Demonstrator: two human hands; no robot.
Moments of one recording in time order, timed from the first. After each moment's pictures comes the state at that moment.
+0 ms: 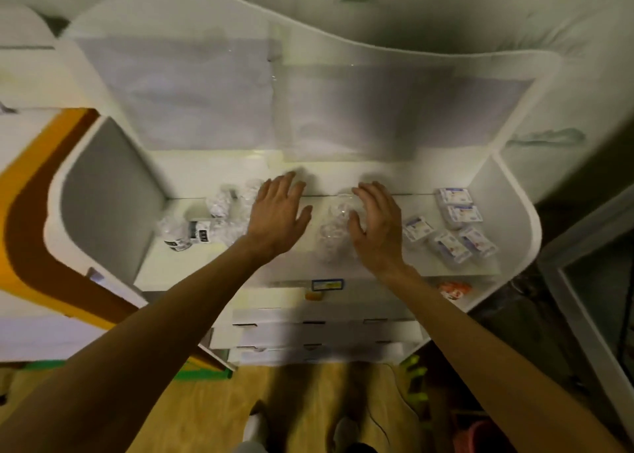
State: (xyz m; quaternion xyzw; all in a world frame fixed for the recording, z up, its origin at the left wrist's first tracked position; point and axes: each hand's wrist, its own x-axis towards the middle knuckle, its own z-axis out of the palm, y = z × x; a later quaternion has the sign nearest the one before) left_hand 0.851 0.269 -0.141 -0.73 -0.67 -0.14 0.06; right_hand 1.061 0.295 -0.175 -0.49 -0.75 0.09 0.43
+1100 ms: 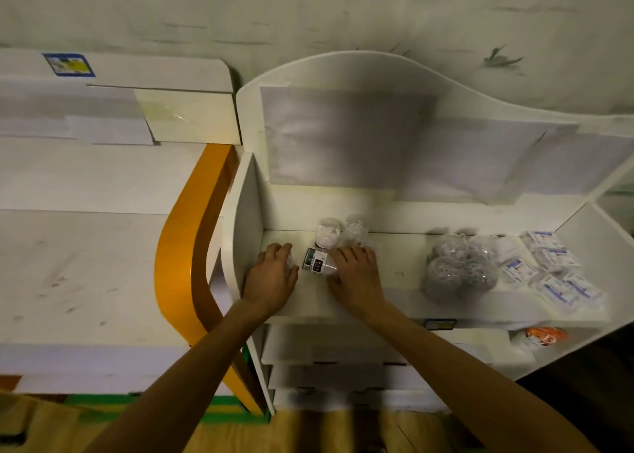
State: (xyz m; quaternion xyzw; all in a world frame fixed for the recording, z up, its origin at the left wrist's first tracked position) left_hand 0.603 0.180 -0.186 -0.63 -0.75 -0.18 -0.09; right_hand 0.793 0.244 -0.205 -0.48 -0.86 -0.01 0.15
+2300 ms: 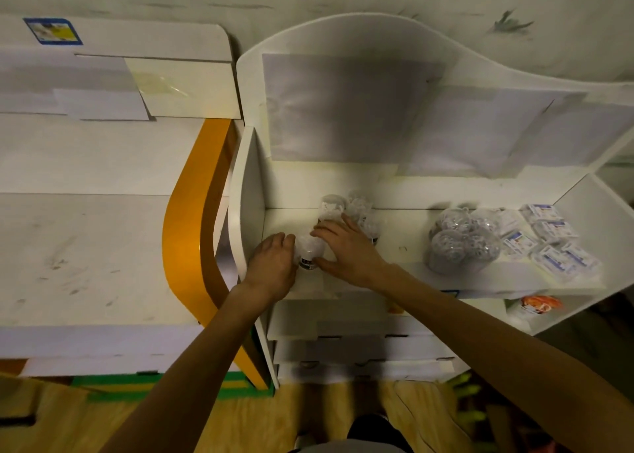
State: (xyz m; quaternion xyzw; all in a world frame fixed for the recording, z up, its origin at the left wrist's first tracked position) left_hand 0.598 0.154 -0.174 -0.68 -0.72 -0.11 -0.09; right_hand 0.778 0.242 -0.181 -0.33 -0.93 0.07 0.16
